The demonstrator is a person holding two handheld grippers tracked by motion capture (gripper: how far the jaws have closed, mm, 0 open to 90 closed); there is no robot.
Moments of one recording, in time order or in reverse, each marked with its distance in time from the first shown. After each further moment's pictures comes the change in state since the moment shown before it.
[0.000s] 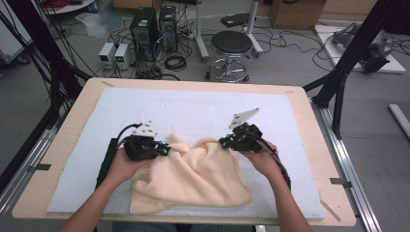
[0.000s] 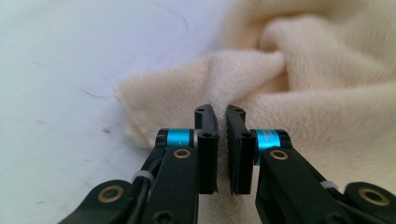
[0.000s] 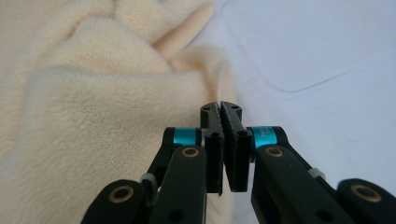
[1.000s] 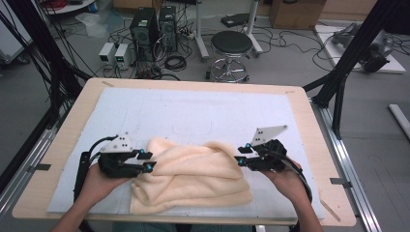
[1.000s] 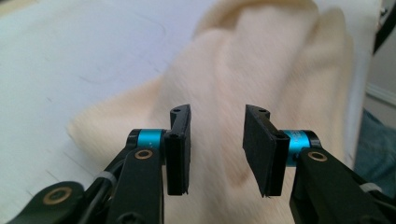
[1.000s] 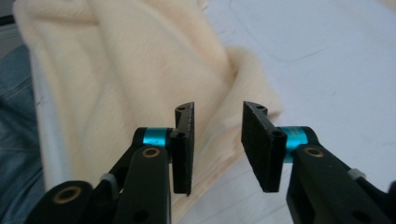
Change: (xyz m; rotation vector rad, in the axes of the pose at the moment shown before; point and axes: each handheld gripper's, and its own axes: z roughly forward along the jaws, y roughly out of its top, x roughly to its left) left arm -0.024 -0.018 -0.050 -0.044 -0.035 0.012; right arm 0.039 -0.027 -0.054 -0.020 -0.048 -0.018
